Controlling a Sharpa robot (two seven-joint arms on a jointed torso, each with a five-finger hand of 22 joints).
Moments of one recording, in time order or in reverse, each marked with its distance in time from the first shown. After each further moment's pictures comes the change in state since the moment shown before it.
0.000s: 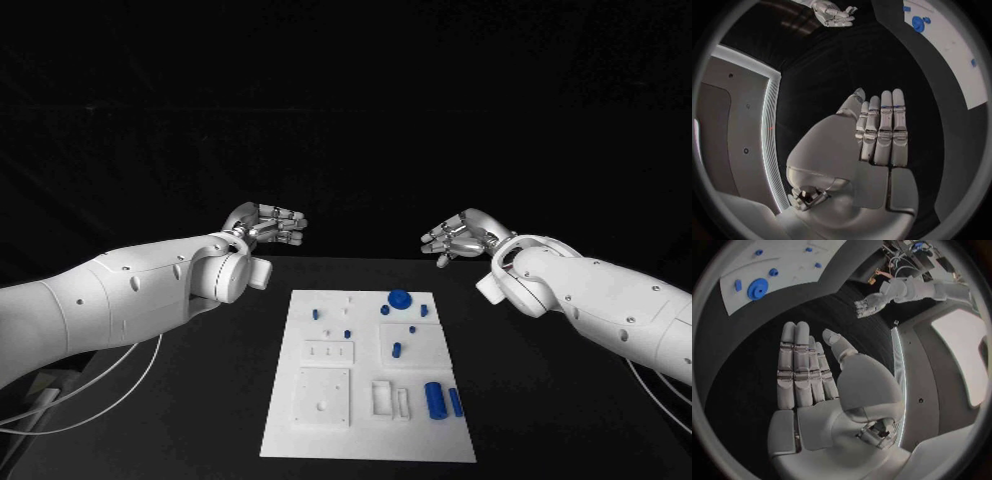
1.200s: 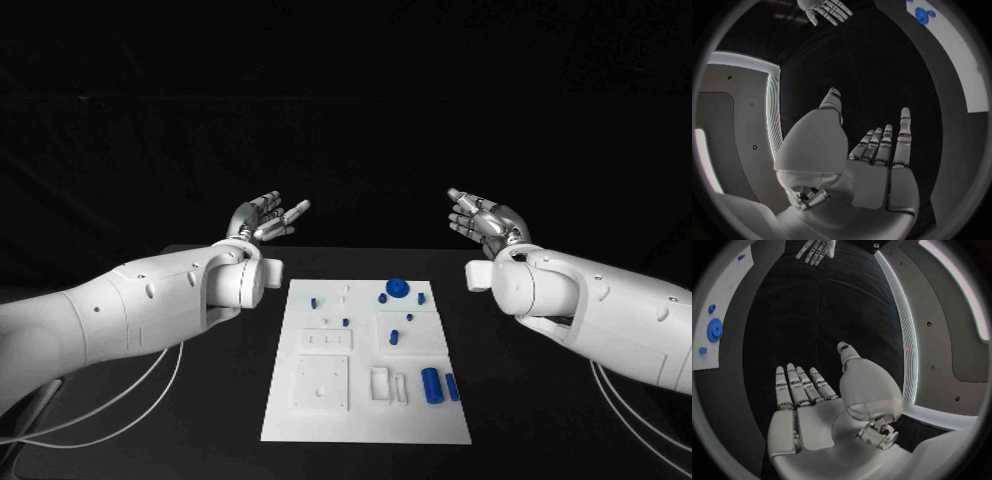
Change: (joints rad) left arm -0.085 0.038 0.054 0.012 0.053 -0.213 0.105; left_hand -0.136 -0.212 -0.014 0.376 -0.113 -0.766 0.011 -0.040 -0.051 -0.872 0.044 -0.034 -0.026 -0.779 0.077 -0.147 -0.051 0.098 -0.302 0.249 -0.269 -0.144; right arm -0.037 -0.087 -0.016 0.199 0.847 -0.249 0.187; right_hand -0.106 0.082 -0.212 0.307 0.019 -0.671 0.039 -0.031 -0.031 -0.805 0.177 -0.028 -0.023 -0.928 0.242 -0.188 -0.223 -0.032 -0.882 0.257 -0.283 -0.118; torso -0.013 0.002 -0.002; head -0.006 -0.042
